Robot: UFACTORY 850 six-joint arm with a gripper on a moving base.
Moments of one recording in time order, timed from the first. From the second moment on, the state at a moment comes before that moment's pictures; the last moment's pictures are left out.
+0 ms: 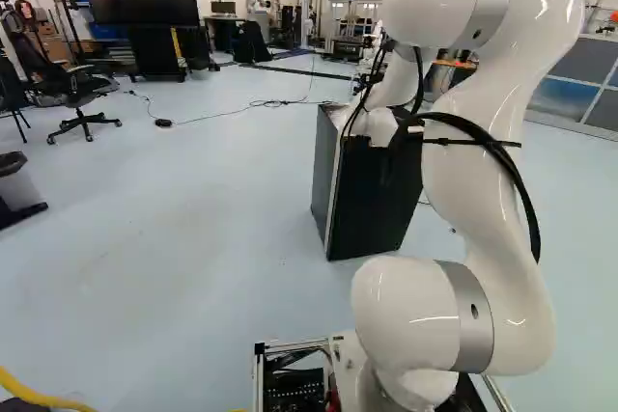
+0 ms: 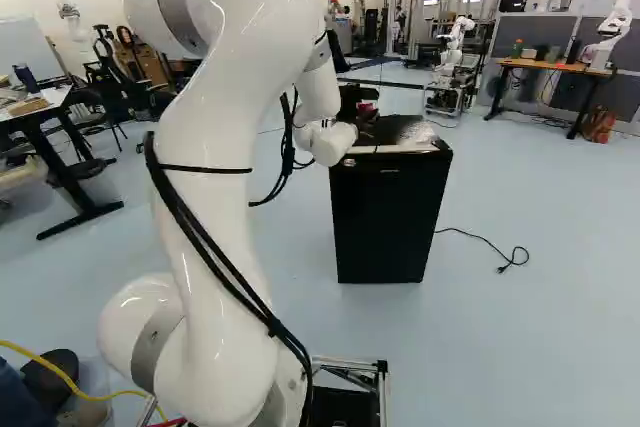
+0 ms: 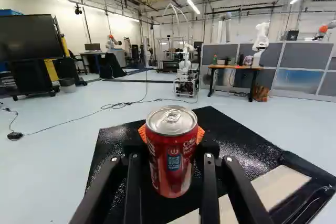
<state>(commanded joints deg) -14.0 -29.0 -55.5 3.1 62.6 0.0</state>
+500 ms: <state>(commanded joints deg) -12.4 -23.8 -49.7 2.8 61.2 0.0</state>
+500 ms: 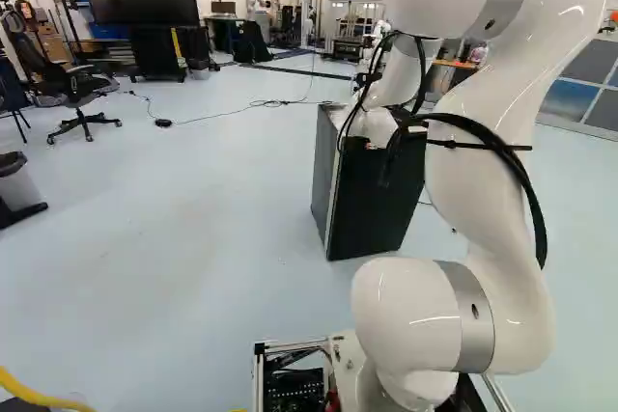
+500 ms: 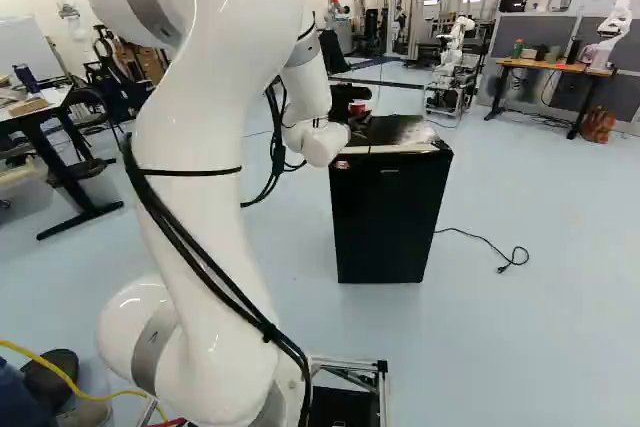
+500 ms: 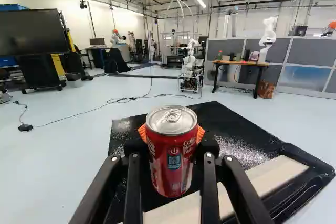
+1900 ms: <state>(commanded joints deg) -3.4 5.2 -17.2 0.8 53.0 0.0</state>
